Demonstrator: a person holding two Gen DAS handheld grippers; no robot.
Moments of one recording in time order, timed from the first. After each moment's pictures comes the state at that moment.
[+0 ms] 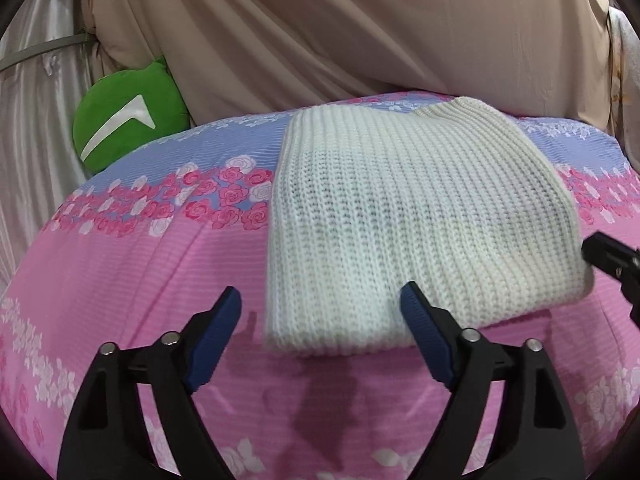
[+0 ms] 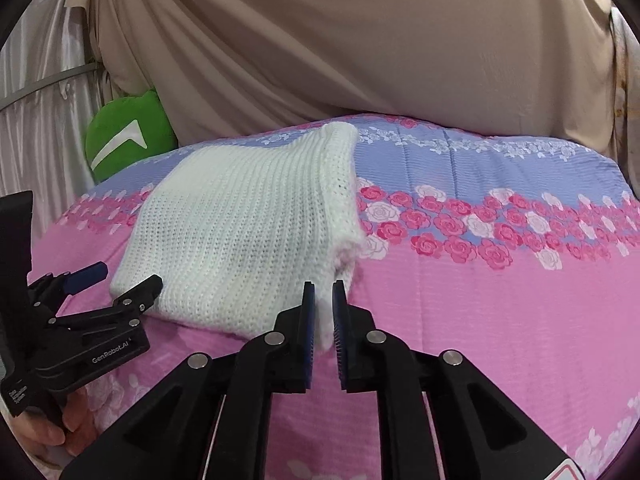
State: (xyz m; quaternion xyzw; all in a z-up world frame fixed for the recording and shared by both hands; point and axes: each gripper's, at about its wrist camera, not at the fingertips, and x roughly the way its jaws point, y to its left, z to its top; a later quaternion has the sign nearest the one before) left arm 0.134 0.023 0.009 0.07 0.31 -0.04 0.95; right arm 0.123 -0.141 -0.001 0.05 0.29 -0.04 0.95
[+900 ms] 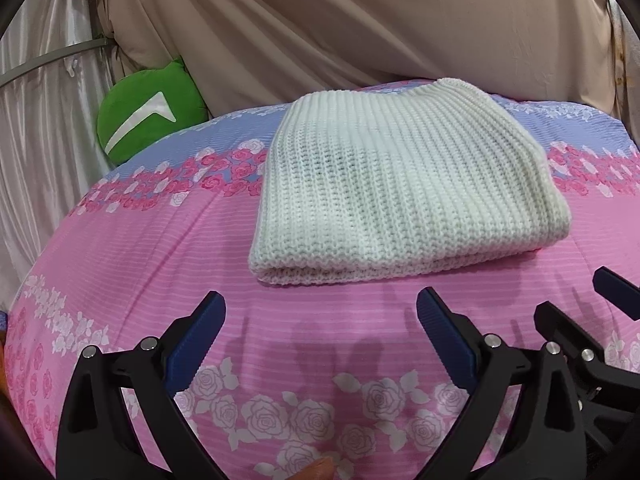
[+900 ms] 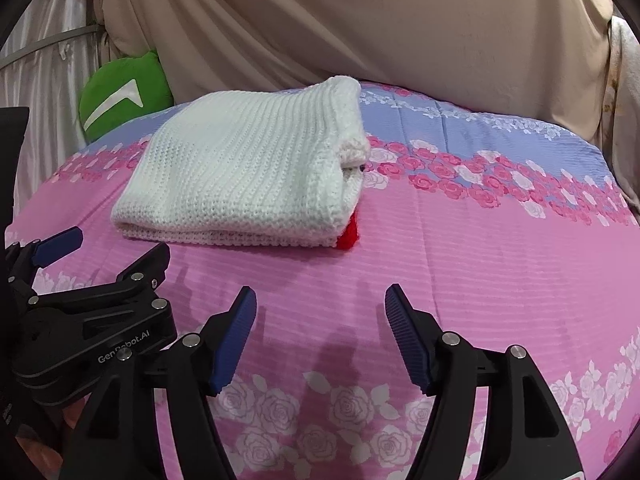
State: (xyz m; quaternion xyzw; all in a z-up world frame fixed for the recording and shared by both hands) left arm 0.088 -0.004 0.001 0.09 0.32 0.00 0.94; right arm 0.091 -0.111 -0.030 0.01 0.34 -0.07 0.94
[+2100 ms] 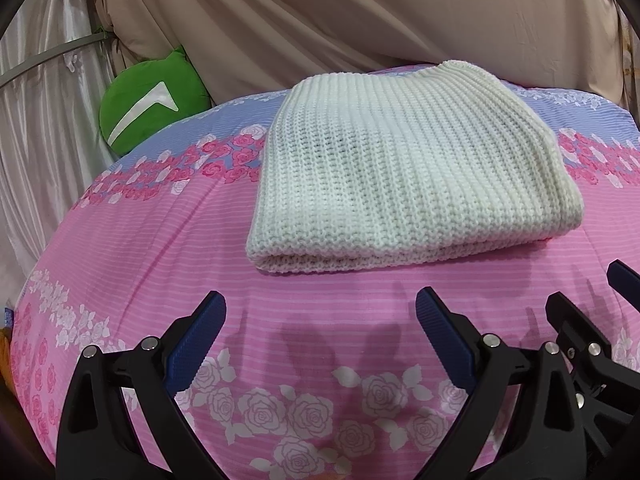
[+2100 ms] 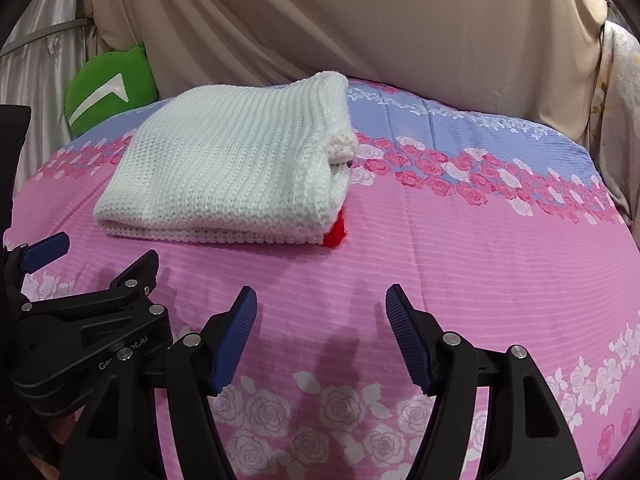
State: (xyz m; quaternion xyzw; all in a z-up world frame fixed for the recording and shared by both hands) left arm 0.091 -0.007 -0.006 0.10 0.34 0.02 0.94; right arm 0.092 -0.109 -0.031 0.00 0.34 -0.10 0.94
